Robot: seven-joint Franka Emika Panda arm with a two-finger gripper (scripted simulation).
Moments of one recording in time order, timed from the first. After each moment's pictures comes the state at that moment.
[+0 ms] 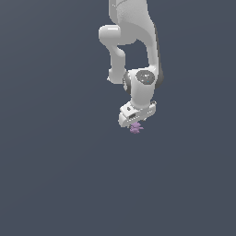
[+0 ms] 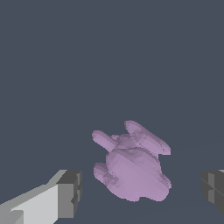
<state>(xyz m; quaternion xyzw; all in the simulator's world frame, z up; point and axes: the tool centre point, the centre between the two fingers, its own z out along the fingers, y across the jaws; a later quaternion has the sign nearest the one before) -0.082 0.099 0.078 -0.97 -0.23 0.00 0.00</state>
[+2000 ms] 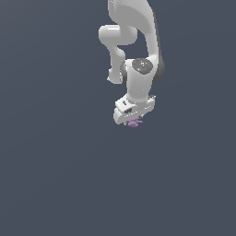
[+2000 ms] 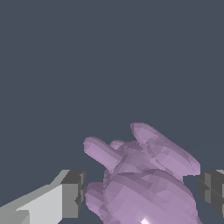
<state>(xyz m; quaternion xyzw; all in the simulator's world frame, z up) -0.065 0.077 0.129 -0.97 -0.23 0.00 0.00</state>
